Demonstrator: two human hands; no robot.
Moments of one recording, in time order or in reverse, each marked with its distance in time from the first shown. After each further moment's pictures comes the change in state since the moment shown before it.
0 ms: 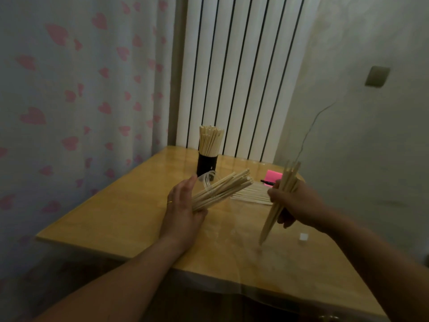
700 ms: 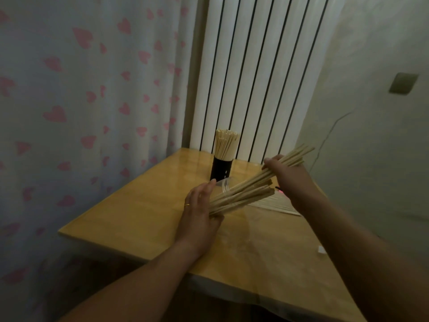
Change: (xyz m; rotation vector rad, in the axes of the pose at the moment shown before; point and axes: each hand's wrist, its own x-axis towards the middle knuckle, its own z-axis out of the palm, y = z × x) left_hand 0.000 -0.002 0.000 0.006 -0.010 0.046; right_hand 0.062 -0.052 0.036 0.348 0.282 -0.061
